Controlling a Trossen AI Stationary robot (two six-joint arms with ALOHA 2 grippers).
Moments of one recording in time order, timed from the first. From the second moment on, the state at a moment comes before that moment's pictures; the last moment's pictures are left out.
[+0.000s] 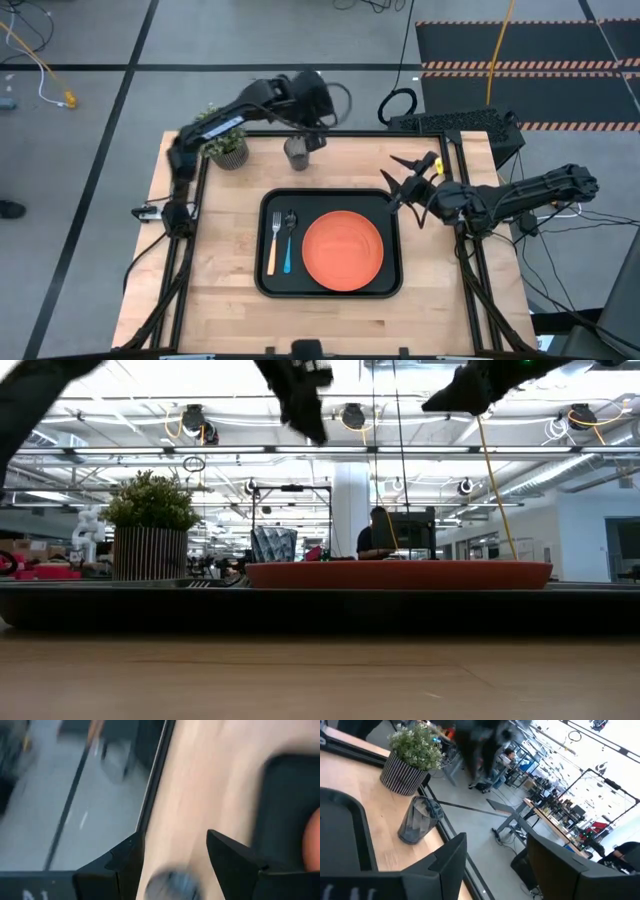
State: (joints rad) left arm 0.46 2.01 2.24 -1.14 -0.08 0.32; right arm 0.17 0.90 0.59 0.20 0.94 -0.54
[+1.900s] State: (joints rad) left arm 0.15 0.74 0.42 0.63 -0.35 0.28; right arm -0.34 2.03 1.71 -0.48 0.09 -0.44
